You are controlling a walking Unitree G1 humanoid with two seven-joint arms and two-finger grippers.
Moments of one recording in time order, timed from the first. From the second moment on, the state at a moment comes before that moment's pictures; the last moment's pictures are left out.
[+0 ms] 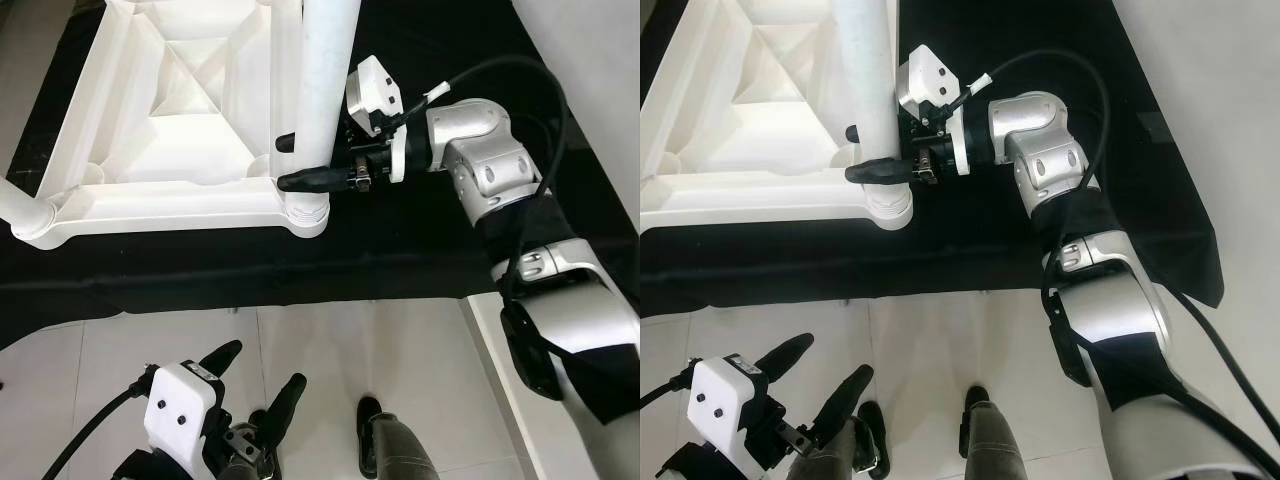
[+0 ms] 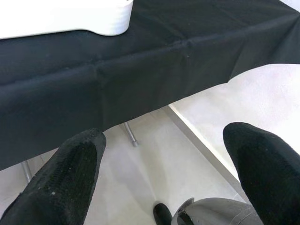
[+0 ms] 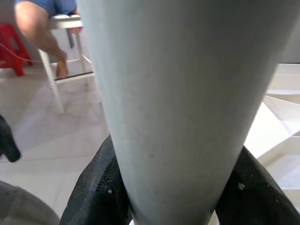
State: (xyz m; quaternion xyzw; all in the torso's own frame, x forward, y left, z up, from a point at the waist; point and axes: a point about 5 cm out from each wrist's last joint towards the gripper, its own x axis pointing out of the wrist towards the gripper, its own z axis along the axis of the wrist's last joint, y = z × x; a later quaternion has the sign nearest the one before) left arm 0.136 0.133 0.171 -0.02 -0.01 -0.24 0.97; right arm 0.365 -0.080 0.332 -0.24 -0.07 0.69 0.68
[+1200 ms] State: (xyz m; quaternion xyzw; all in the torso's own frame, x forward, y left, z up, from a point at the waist) left arm 0.133 0.131 0.169 -0.03 0.00 -0.24 0.97; right arm 0.372 -0.049 0.298 -0.13 -0.07 0.51 0.85
